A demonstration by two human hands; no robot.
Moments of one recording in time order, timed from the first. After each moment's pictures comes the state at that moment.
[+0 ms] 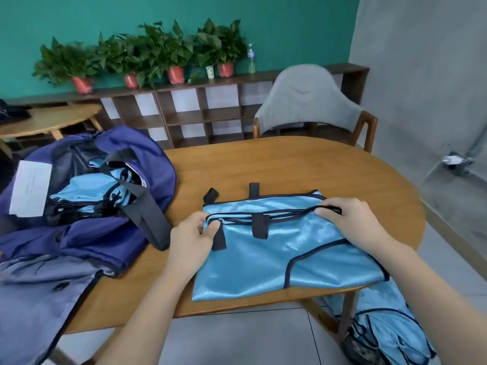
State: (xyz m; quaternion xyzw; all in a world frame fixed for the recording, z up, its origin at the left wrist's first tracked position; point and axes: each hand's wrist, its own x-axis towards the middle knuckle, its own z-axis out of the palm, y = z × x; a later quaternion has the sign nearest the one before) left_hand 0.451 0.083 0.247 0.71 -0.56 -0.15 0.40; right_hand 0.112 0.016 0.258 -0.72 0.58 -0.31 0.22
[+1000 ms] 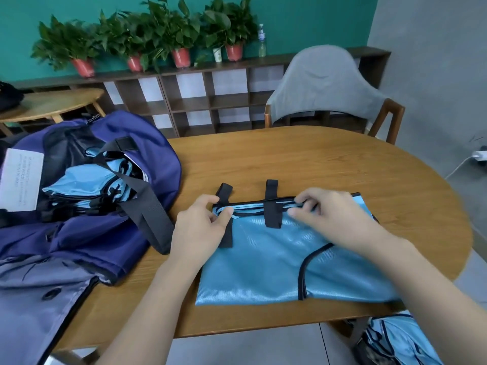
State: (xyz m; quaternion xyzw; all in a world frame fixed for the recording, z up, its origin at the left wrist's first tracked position) left_hand 0.451 0.056 0.265 0.74 -0.54 -0.14 0.37; right_hand 0.190 0.018 0.292 -0.77 0.54 -0.23 0.24
